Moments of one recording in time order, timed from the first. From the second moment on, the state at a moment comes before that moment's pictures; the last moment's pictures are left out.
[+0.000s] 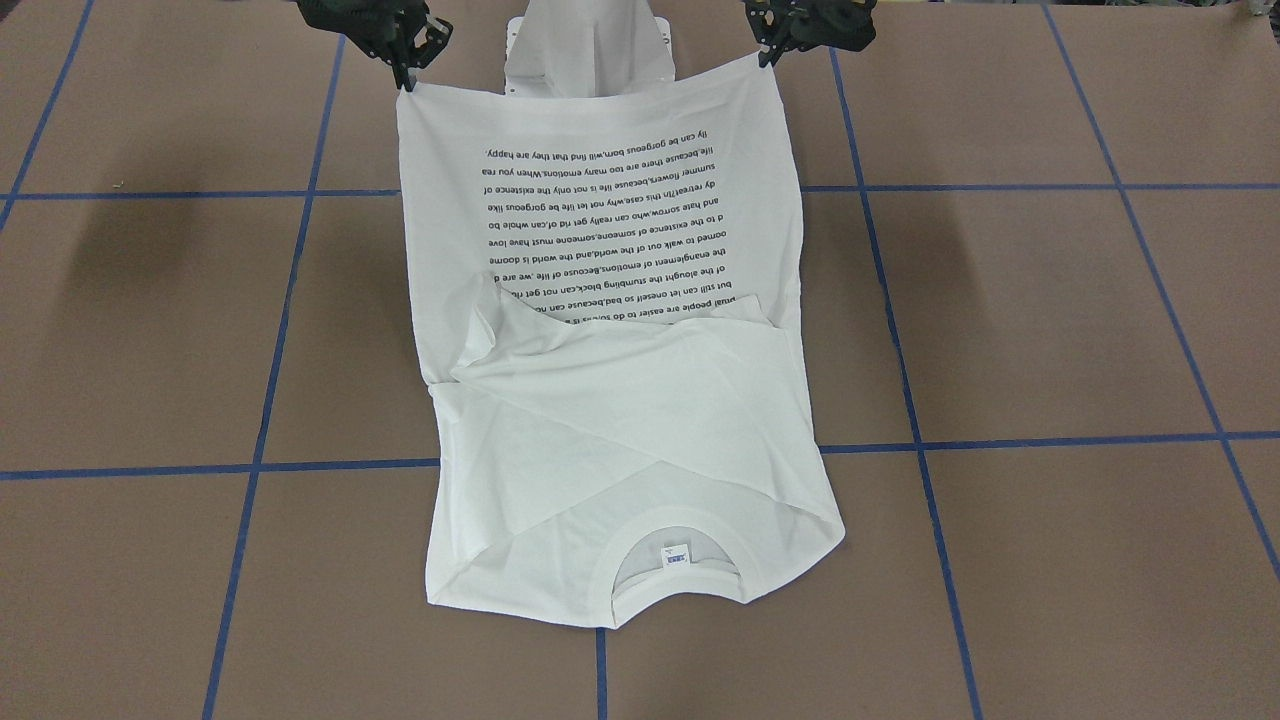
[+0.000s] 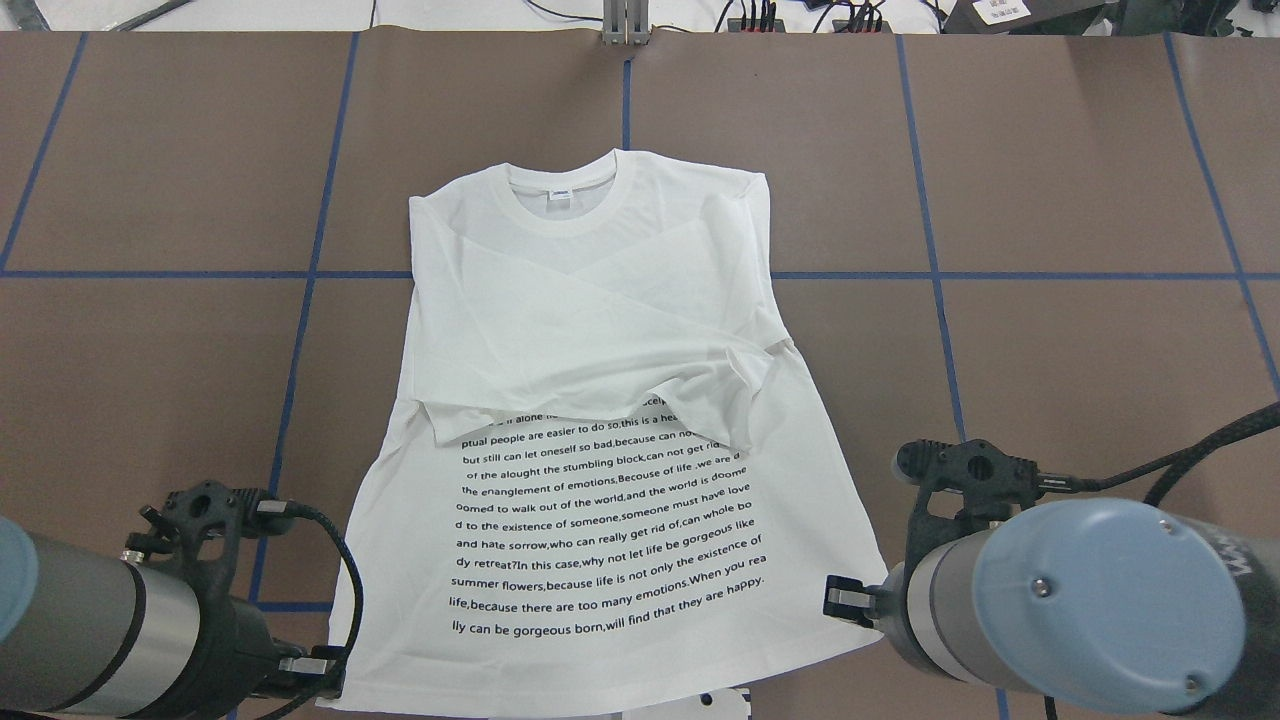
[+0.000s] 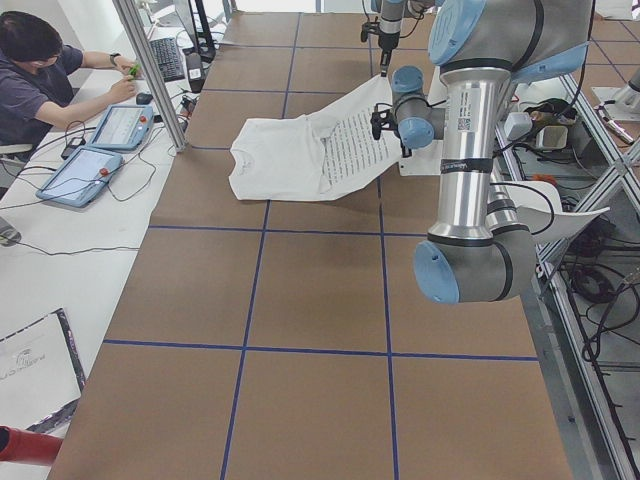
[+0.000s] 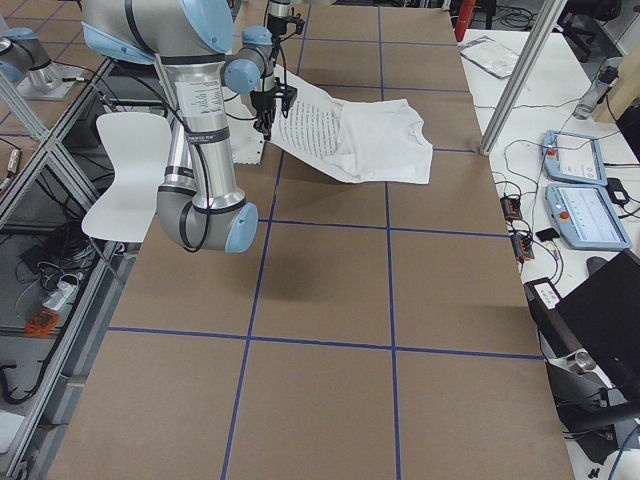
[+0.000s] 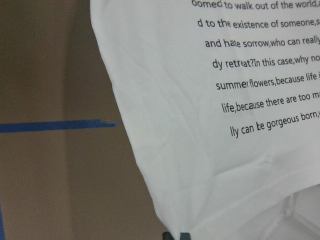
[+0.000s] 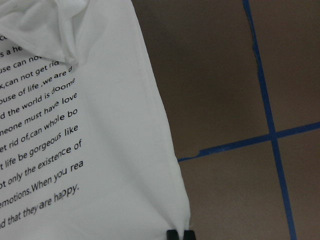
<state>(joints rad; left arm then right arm) -0.27 -1.64 -2.48 -1.59 -1.96 -1.44 0.21 -1.18 2.51 -2.20 1.73 1.65</state>
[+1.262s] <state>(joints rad) -0.72 -2.07 -2.13 -1.31 -1.98 -1.00 0.65 -0.99 2.10 -1.92 1.84 1.24</state>
